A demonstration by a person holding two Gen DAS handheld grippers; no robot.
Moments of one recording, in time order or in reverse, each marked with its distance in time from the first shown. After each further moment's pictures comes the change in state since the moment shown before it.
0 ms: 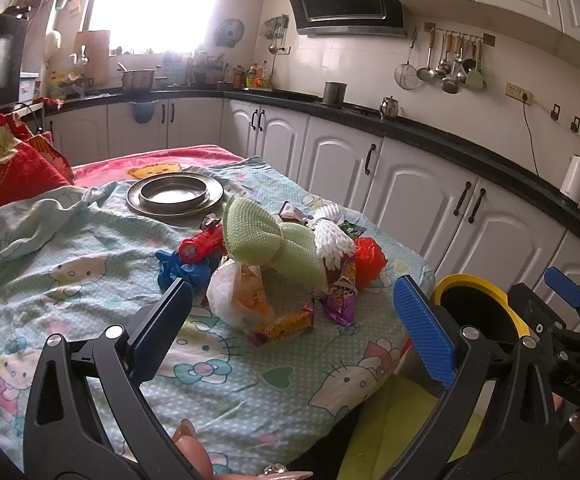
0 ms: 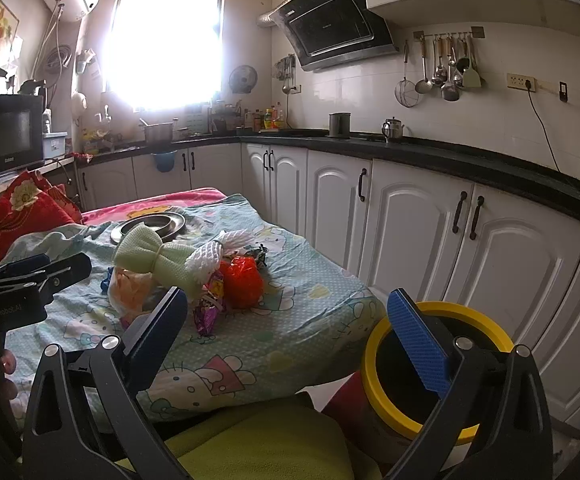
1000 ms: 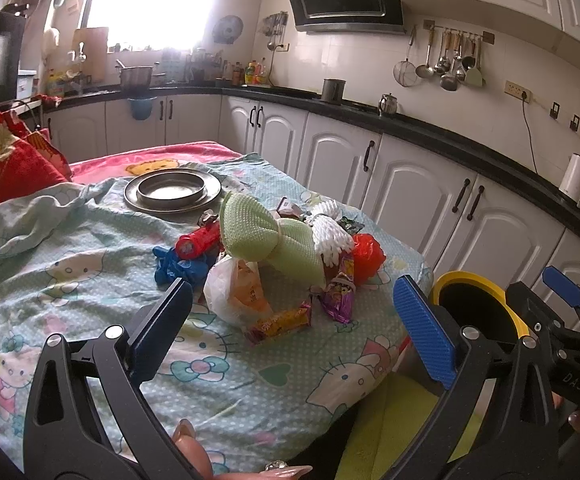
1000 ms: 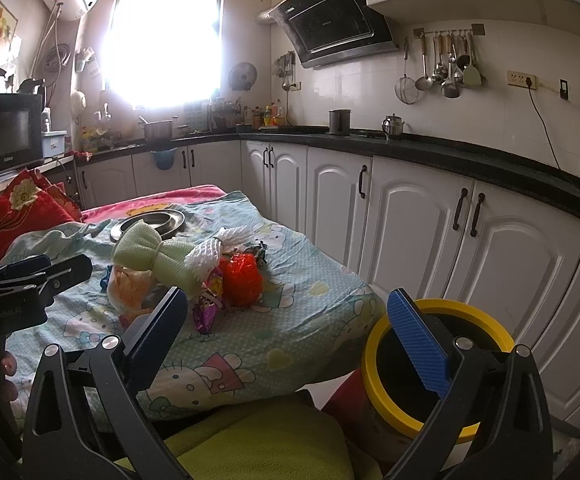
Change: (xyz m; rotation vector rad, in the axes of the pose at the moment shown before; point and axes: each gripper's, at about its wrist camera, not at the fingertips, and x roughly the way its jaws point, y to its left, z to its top) left arm -0.002 -0.001 -0.001 -0.005 0.003 -0.001; right arm 0.003 -0.001 -0.003 0.001 0.008 0.002
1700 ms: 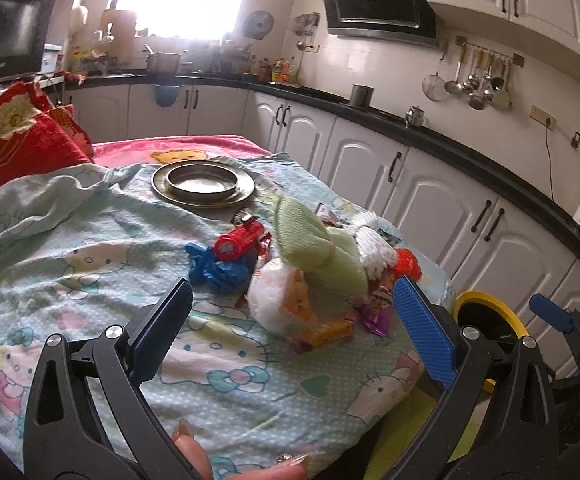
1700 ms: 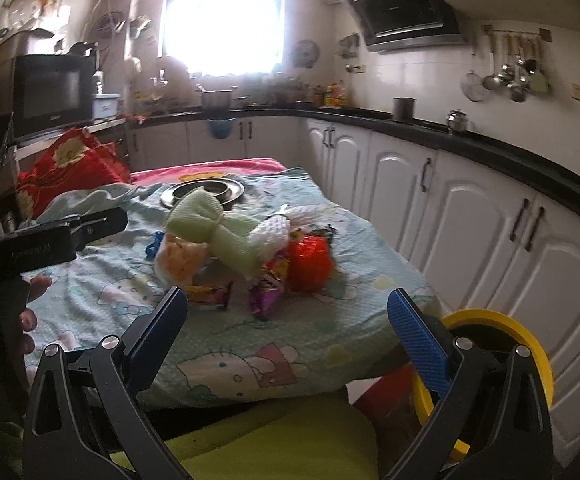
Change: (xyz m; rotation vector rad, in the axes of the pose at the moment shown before) left arm 0.006 0.044 0.006 -0.111 0.007 0.036; right arm 0.029 0.045 0.002 -0.147 0.093 0.201
